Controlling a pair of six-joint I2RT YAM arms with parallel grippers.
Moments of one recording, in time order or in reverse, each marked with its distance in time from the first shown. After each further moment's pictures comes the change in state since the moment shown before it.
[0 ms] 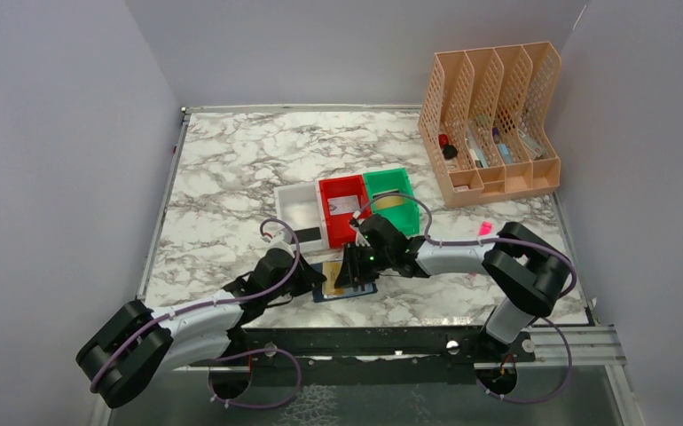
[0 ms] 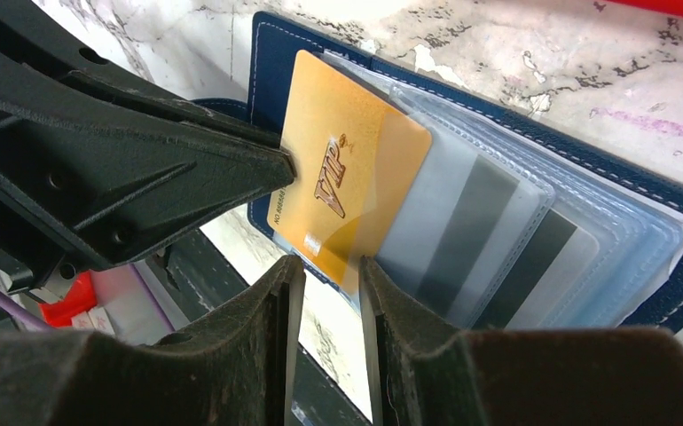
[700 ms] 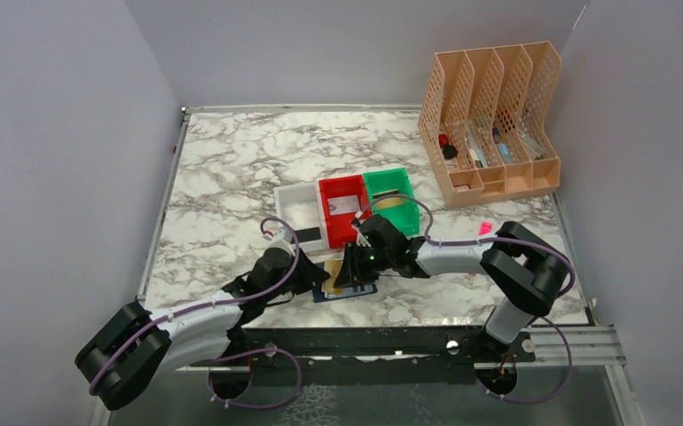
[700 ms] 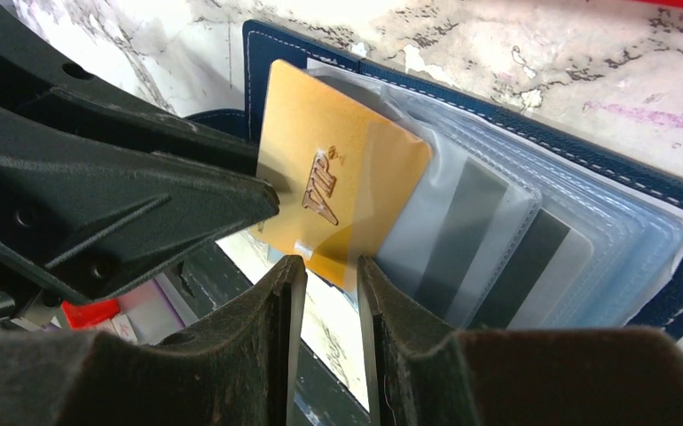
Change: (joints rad) left arm 0.006 -0.016 -0.003 0.040 0.021 0.008; right arm -0.004 0.009 -0.013 0.032 -0.003 0.062
